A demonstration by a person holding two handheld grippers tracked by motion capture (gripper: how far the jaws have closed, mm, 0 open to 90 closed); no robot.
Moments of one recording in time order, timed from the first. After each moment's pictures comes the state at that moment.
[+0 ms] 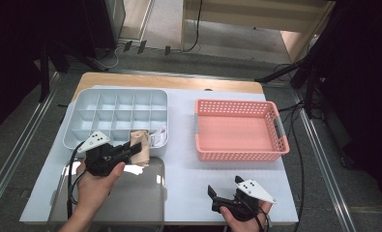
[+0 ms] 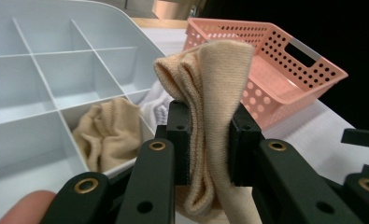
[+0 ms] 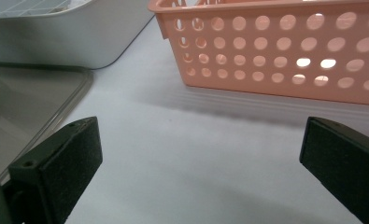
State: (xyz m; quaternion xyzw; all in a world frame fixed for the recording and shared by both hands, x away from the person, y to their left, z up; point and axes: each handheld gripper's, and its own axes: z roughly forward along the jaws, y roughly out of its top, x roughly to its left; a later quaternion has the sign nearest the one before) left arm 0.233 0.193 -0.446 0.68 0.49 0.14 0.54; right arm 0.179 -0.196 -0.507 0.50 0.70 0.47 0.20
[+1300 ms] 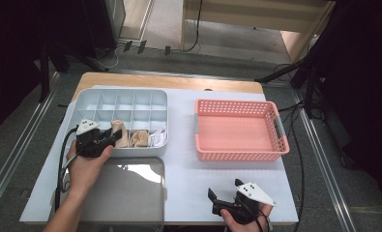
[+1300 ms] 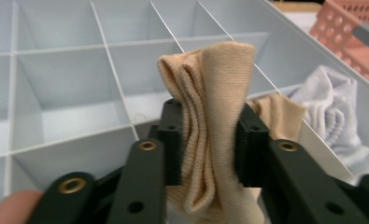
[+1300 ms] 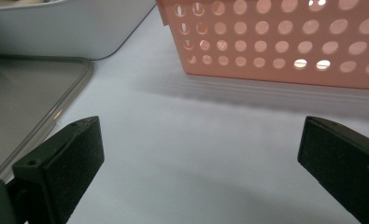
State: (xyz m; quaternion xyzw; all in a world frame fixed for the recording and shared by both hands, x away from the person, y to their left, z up) left arm 0.284 0.233 -0.479 0.67 0.56 0.21 0.44; right arm 0.173 -0.198 -0.511 0.51 0.70 0.46 0.19
